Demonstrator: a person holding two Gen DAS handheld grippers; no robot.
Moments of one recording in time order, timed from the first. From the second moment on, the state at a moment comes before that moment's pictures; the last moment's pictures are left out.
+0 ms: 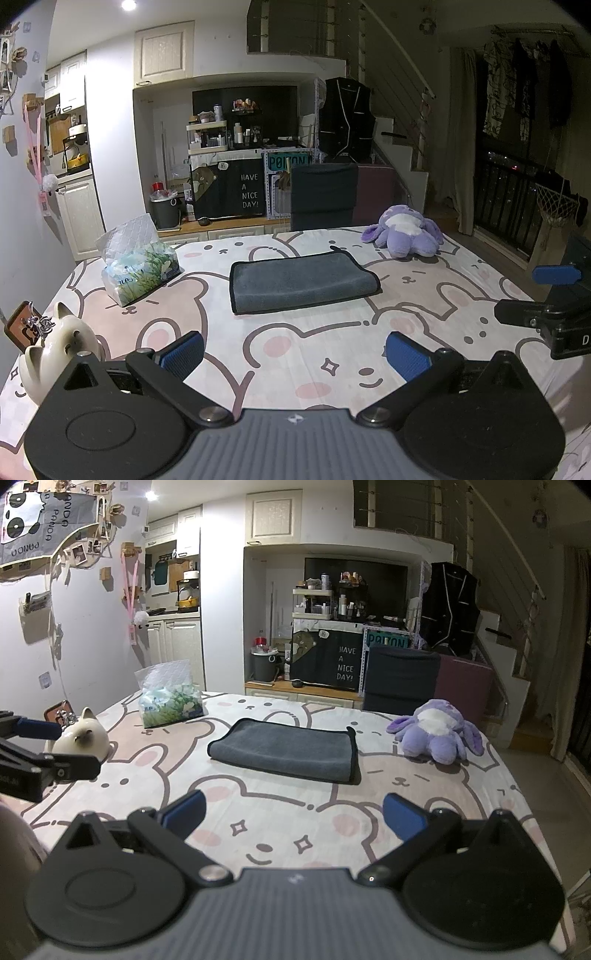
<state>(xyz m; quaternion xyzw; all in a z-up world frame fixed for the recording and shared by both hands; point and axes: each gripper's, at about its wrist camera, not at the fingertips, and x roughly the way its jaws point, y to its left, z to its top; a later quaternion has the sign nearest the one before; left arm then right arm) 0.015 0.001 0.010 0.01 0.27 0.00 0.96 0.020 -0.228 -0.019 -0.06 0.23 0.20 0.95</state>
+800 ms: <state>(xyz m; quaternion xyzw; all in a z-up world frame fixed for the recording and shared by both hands) 0.015 0.000 0.010 0.01 0.26 0.00 0.96 0.019 -0.228 -0.020 -0.06 0.23 0.20 0.95</state>
